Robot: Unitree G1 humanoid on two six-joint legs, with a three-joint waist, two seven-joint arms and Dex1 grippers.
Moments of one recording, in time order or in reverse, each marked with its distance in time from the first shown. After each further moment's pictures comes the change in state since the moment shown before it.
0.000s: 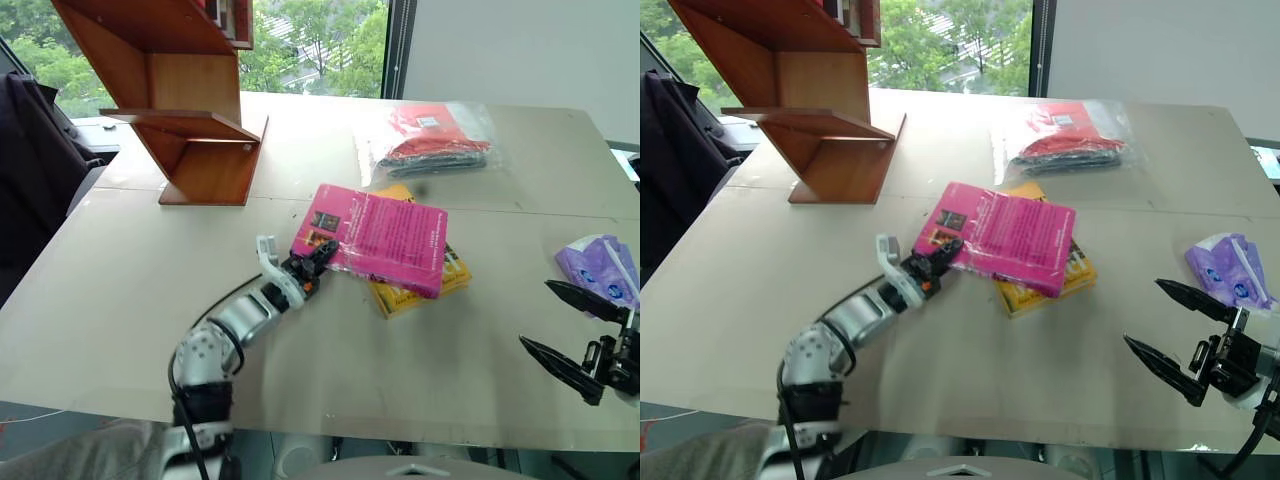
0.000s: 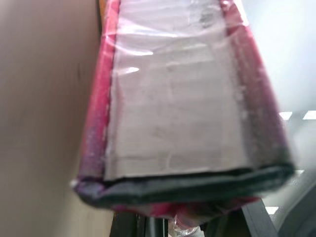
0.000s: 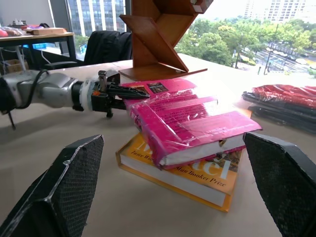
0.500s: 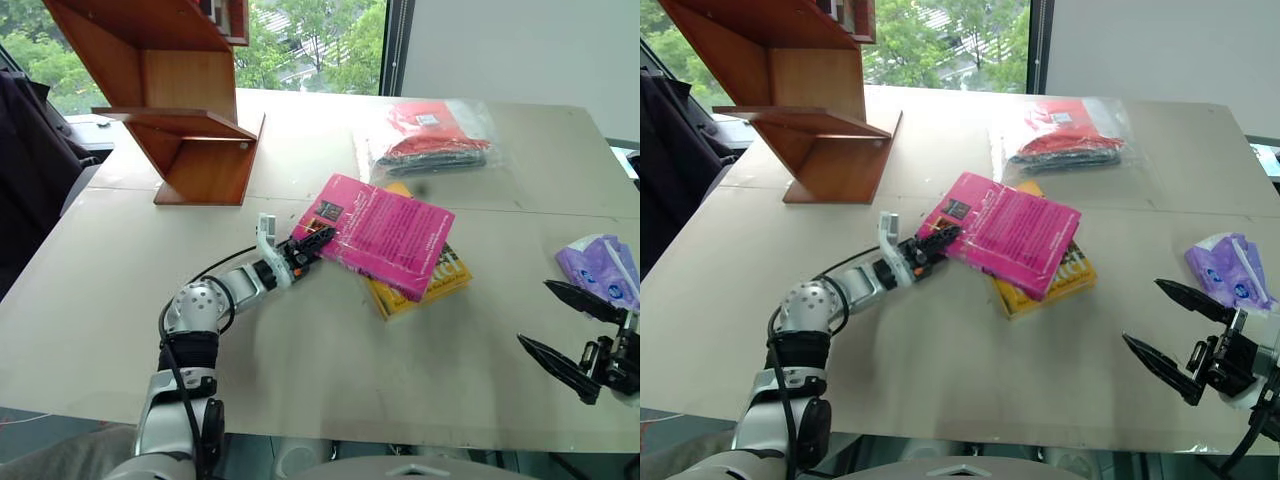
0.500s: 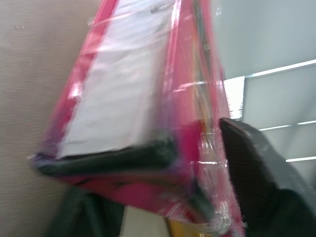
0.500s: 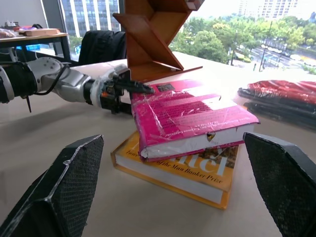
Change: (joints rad) left arm -0.171 0.063 0.025 0.203 0.296 0.082 -0.288; right arm 0.001 0.016 0.010 -0.002 -0.009 -0.002 -0.028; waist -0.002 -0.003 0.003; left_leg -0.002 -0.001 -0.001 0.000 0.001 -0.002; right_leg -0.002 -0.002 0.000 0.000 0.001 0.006
